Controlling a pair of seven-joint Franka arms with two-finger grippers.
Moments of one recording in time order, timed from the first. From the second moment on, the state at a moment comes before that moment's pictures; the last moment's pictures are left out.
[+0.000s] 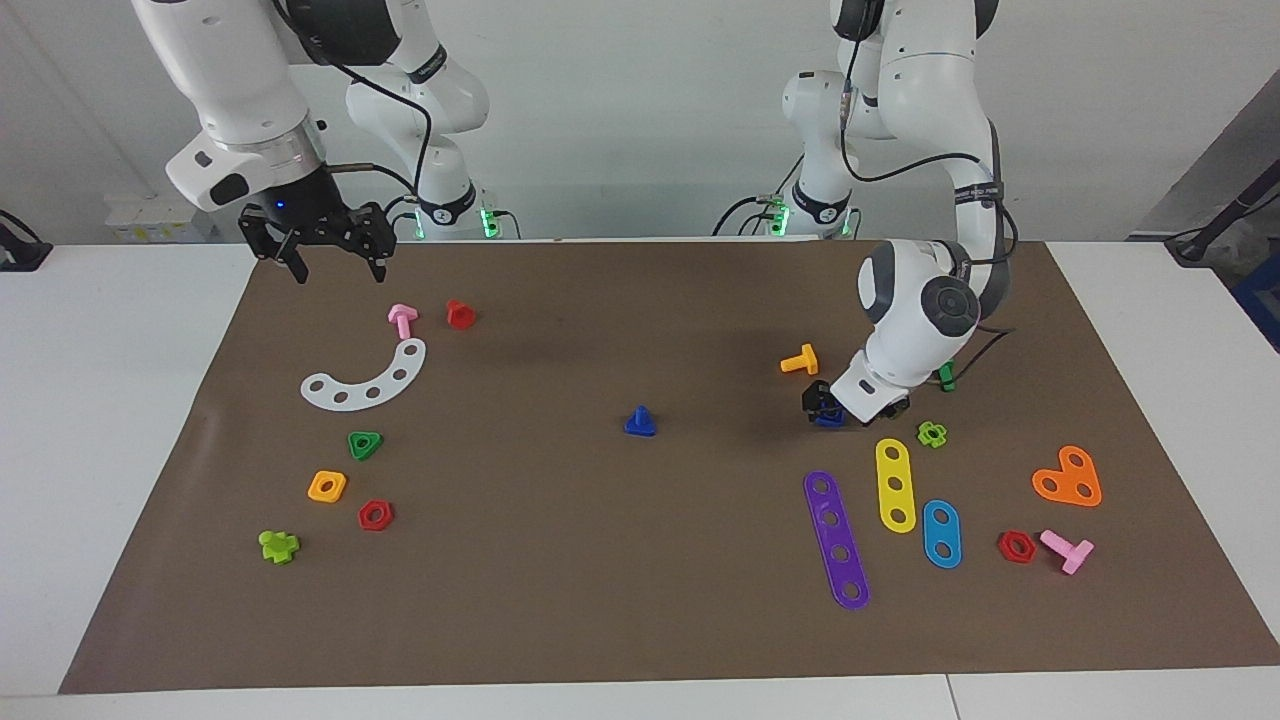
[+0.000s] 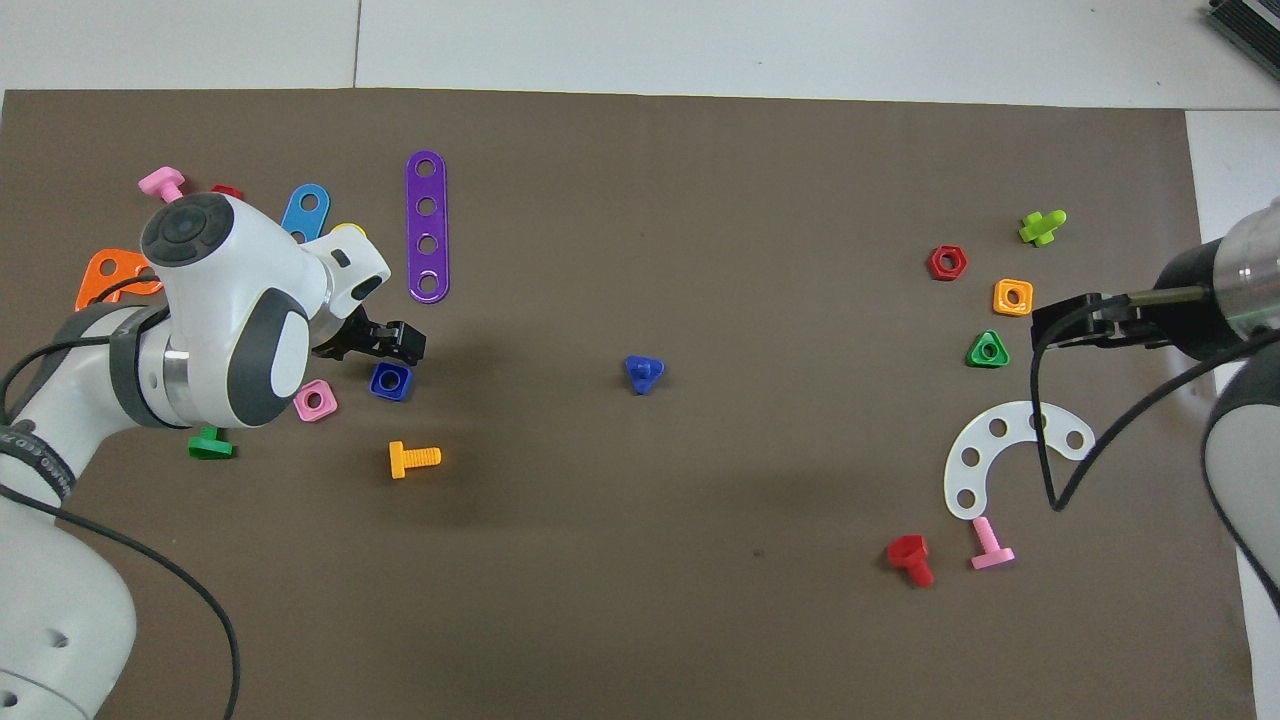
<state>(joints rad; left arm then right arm) -0.30 0.31 0.11 -1.91 -0.15 2.10 0.04 0.05 -0.04 0.05 -1.64 -0.01 1.62 0.08</state>
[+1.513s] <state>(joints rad) -0.12 -0.10 0.13 -1.73 0.01 1.70 0.04 0.53 0.44 0.08 -1.68 -0.11 2.21 0.76</state>
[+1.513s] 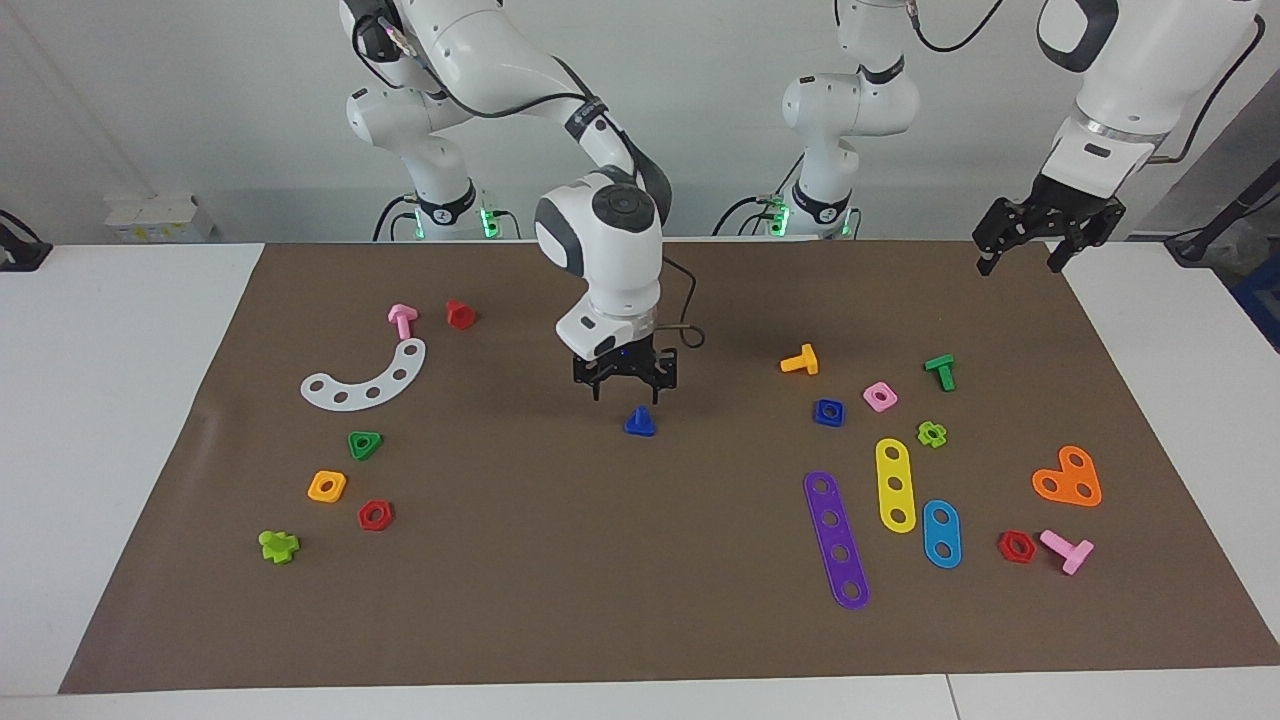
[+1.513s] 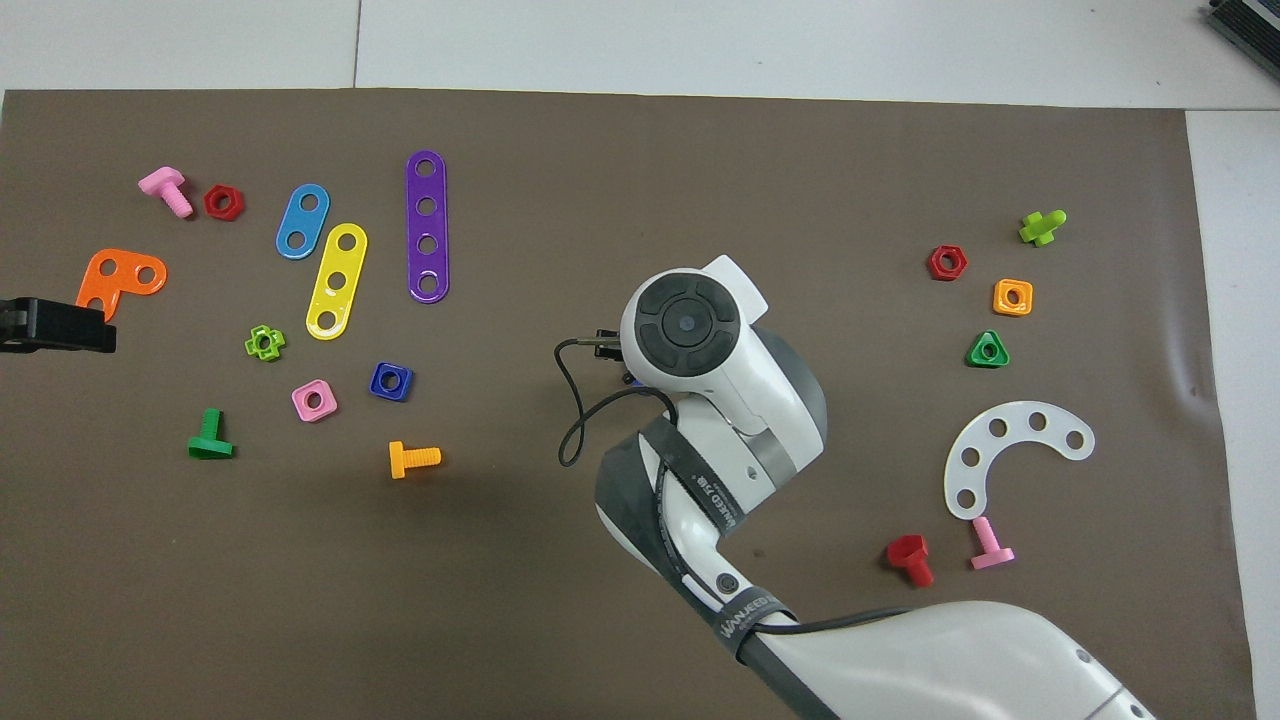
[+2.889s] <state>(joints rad) -0.12 -0.11 0.14 -1.84 0.02 1.85 0.04 0.55 0.51 0.07 -1.68 -0.18 2.26 0.76</state>
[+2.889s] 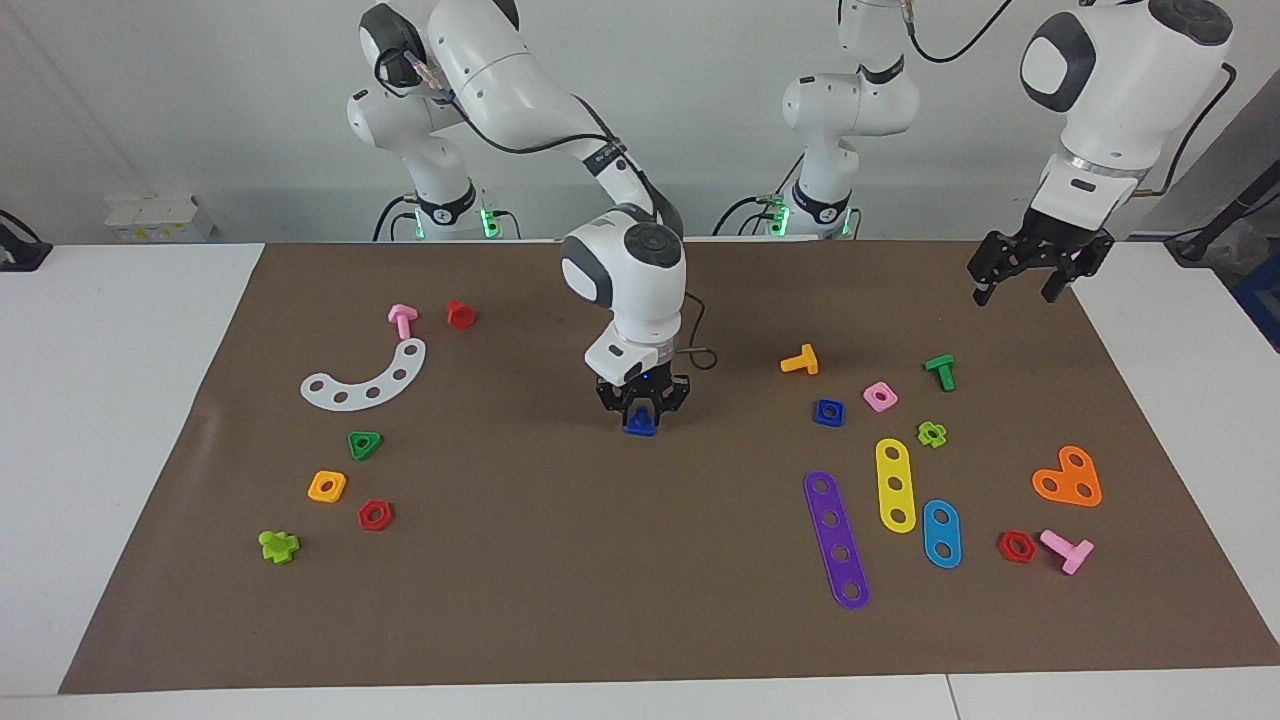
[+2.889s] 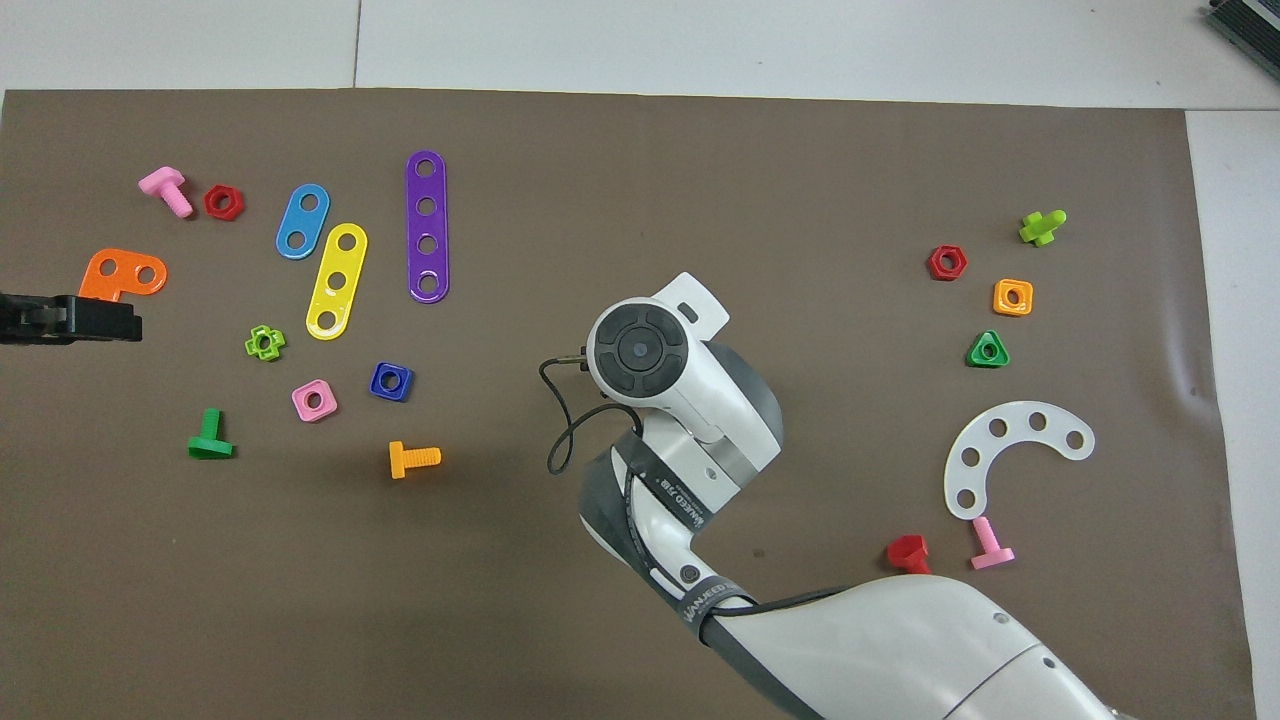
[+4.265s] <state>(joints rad) -0.12 -0.12 0.13 -1.84 0.02 1.85 0.04 0.14 0.35 0.06 -1.84 -0.16 2.24 0.43</state>
